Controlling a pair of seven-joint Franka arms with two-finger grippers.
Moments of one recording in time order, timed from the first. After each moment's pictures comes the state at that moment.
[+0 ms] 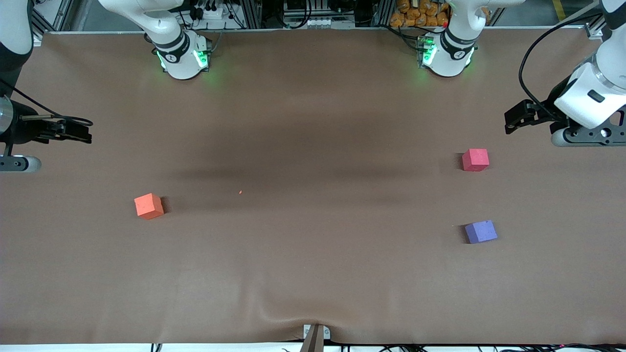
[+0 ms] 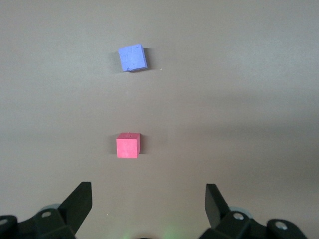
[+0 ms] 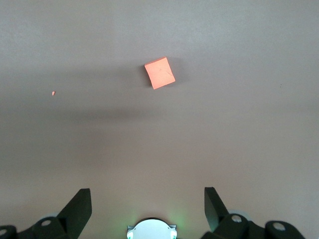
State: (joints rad) left arm -0.05 0.05 -0.10 -1.51 0.01 1.50 -0.14; right arm 0.10 0.19 -0.12 -1.38 -0.01 1.34 -0.03
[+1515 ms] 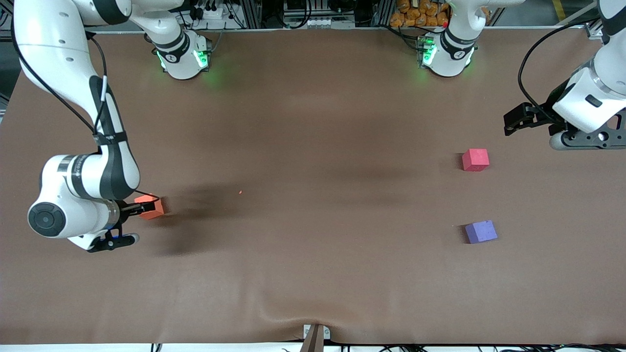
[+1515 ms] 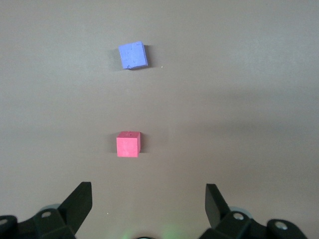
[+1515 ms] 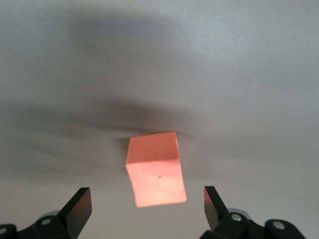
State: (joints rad) left arm -0.05 0.06 -0.10 -1.51 0.01 1.50 -0.14; right arm 0.08 0.67 -0.11 -1.48 -0.01 1.86 -0.25
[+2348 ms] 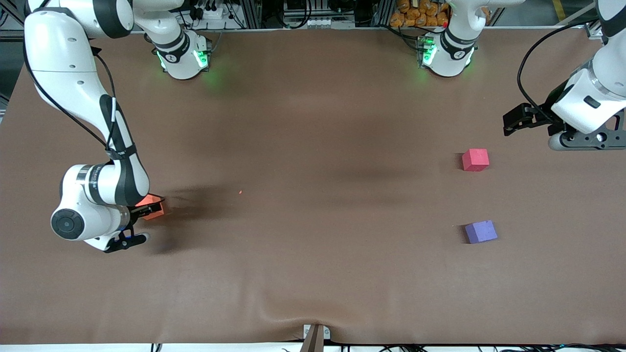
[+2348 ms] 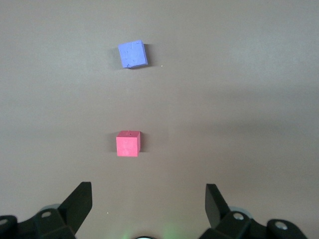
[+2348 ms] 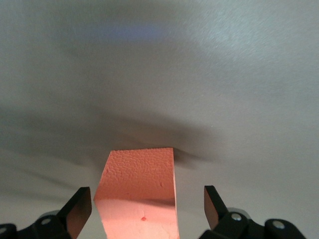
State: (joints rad) left arm -0.05 0.06 -0.10 -1.52 0.01 1.50 -0.14; right arm 0.06 0.73 -0.11 -1.54 -0.01 1.96 -0.33
